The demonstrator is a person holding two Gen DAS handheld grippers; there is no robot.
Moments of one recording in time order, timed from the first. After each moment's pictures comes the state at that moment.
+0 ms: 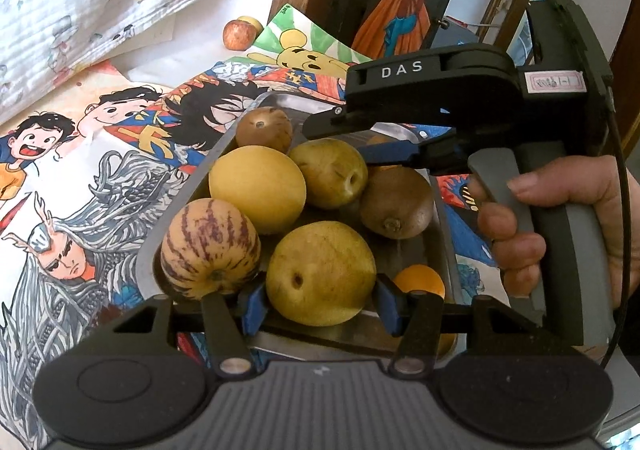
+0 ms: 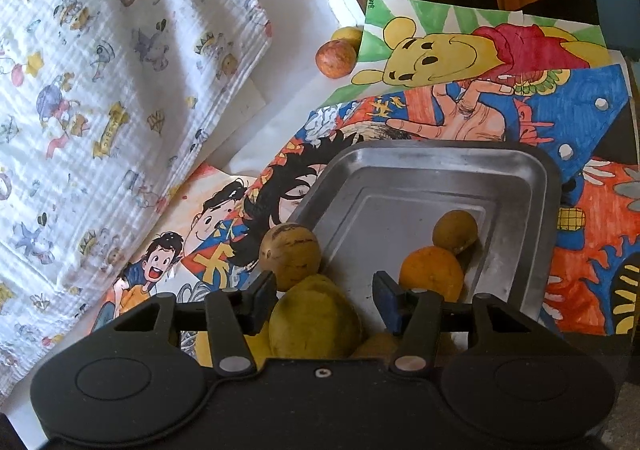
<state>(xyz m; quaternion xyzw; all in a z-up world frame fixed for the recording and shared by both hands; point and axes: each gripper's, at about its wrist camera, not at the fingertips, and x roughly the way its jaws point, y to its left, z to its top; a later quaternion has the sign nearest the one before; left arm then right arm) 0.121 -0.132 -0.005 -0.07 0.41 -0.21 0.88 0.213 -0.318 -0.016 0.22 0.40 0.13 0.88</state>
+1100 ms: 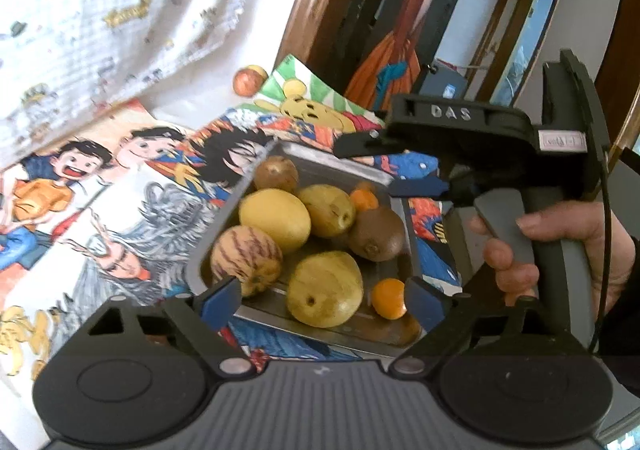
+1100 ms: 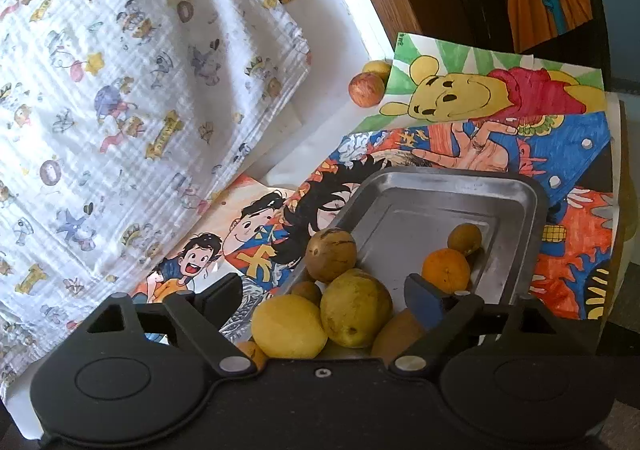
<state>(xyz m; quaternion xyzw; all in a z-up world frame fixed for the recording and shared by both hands) 0.073 -0.091 0.039 -0.10 0.35 -0.21 0.91 0.165 -0.313 0.026 0.20 0.36 0.15 0.90</state>
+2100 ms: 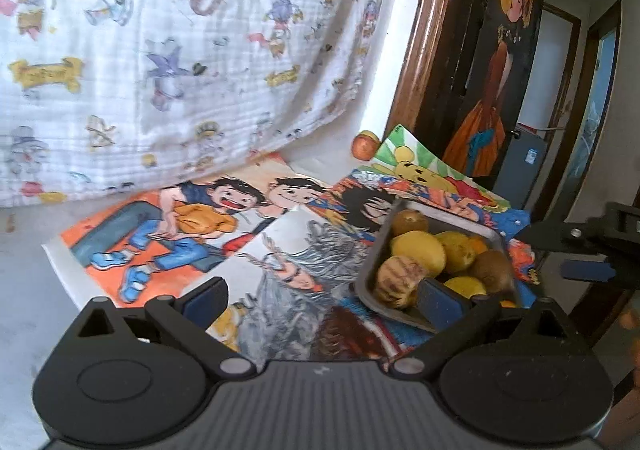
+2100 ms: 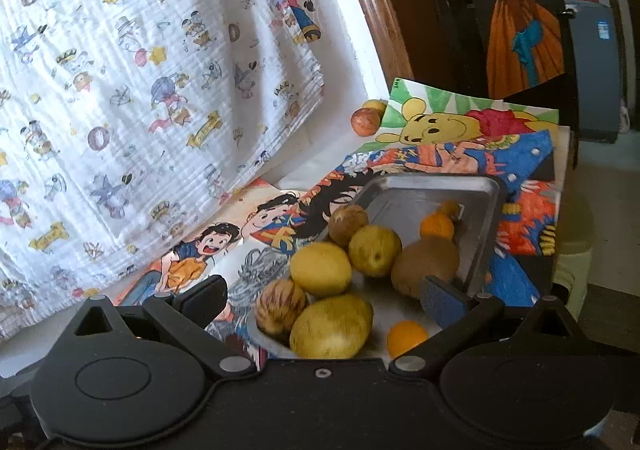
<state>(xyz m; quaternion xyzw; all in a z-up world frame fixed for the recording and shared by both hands) 0.017 -0.007 0.037 -0.10 0.27 -0.06 0.96 0.036 -0.274 0.042 0.16 0.29 0.10 0.94</state>
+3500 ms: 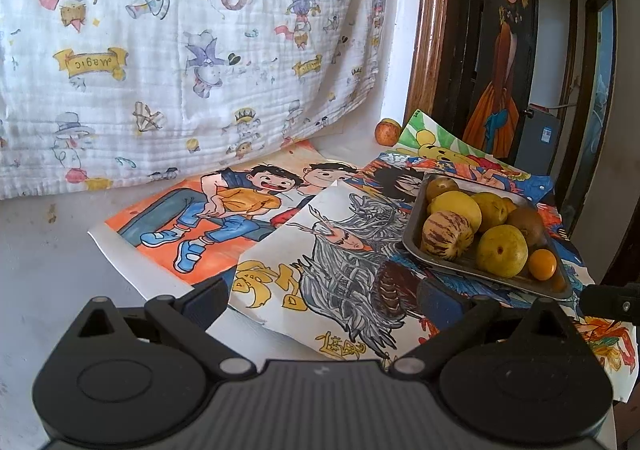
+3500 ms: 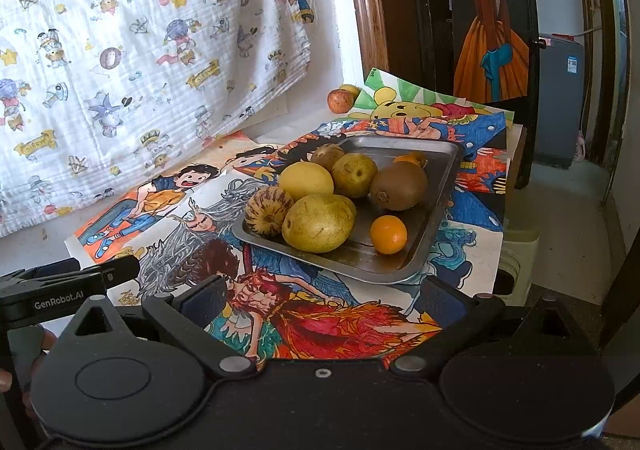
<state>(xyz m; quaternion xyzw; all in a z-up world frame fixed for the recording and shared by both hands) -0.014 0.012 0.011 -0.05 0.26 -0.05 0.96 -0.052 -0.227 0.002 0.08 0.29 0.04 0.95</state>
